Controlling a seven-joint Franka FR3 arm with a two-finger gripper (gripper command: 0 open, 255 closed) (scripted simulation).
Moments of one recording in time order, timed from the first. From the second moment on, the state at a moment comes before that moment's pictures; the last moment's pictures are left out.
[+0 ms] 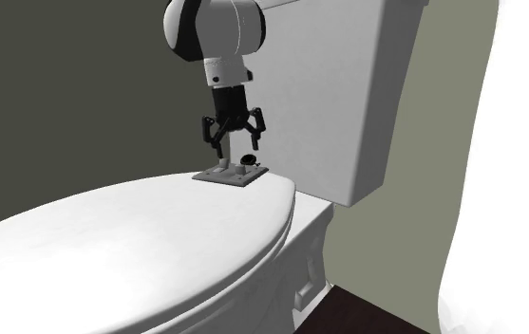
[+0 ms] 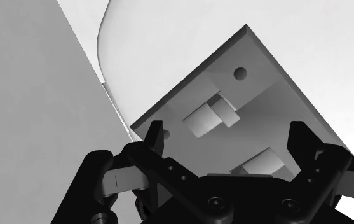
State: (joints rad) arm -0.18 0.15 -0.21 -1.96 -0.11 2.08 0.09
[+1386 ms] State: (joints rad) arm -0.19 0.18 -0.21 -1.98 -0.11 2.13 0.10
